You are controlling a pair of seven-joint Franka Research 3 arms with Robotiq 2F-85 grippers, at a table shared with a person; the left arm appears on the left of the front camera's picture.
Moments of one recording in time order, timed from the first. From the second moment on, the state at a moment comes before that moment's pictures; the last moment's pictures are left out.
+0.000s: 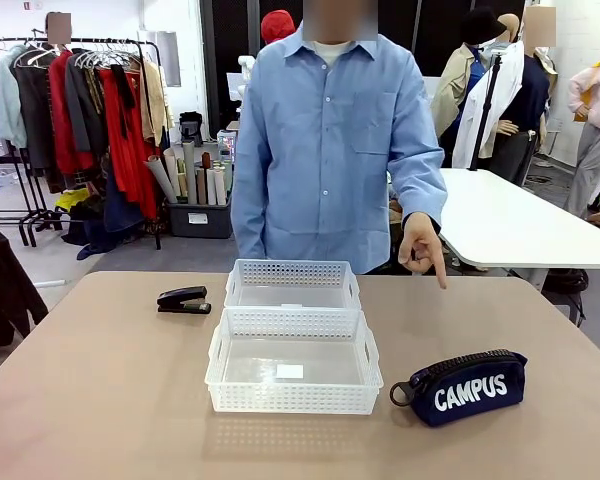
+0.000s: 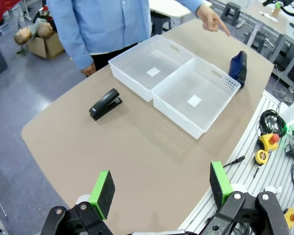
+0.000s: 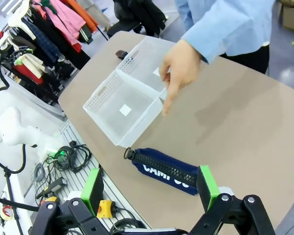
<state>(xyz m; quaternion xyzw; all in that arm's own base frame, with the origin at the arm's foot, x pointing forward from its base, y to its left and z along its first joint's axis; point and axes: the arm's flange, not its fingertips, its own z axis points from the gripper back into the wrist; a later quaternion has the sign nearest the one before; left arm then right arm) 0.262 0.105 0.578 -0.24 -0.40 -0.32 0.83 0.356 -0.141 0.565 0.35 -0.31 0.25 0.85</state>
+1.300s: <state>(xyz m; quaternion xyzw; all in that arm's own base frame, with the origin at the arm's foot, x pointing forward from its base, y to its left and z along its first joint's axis) 0.262 0.105 0.578 -0.24 -0.40 -0.32 0.83 0.356 -0.141 0.564 0.35 -0.31 0.25 0.85</state>
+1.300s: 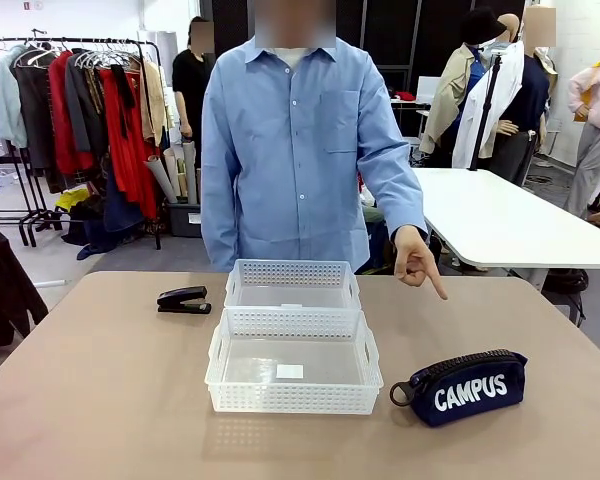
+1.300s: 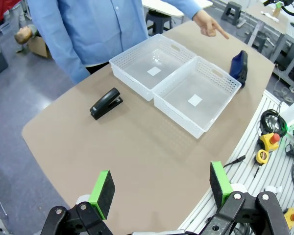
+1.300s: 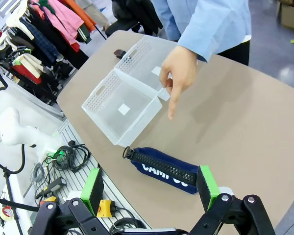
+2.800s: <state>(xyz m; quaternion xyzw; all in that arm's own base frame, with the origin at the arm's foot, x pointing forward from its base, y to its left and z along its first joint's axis) 0.262 0.105 0.578 -0.24 -0.39 -0.32 0.83 0.394 -0.050 0.522 0.13 -0.15 0.56 0.81</state>
